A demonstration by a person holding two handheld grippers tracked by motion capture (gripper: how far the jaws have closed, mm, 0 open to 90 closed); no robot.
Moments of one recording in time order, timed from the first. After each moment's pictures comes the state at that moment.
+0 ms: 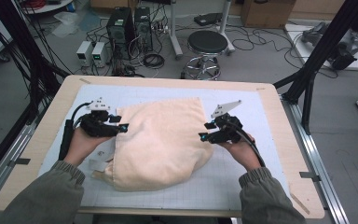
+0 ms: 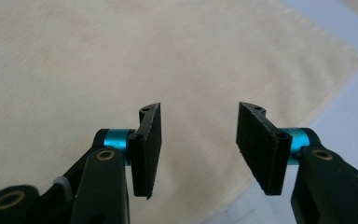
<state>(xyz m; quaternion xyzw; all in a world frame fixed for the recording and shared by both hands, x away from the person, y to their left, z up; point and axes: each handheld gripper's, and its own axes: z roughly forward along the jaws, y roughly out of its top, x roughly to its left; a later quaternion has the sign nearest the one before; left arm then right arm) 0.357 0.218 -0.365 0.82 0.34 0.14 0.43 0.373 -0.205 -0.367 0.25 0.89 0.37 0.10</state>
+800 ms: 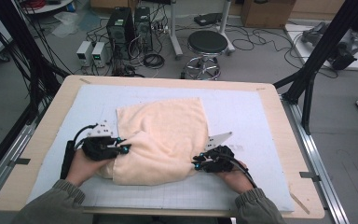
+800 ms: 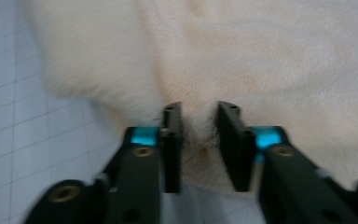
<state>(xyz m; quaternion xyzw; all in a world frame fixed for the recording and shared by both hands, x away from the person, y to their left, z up) 0.324 0.210 -0.391 0.83 0.31 0.12 0.44 0.321 -0.191 -0.433 0.19 0.90 0.39 0.03</state>
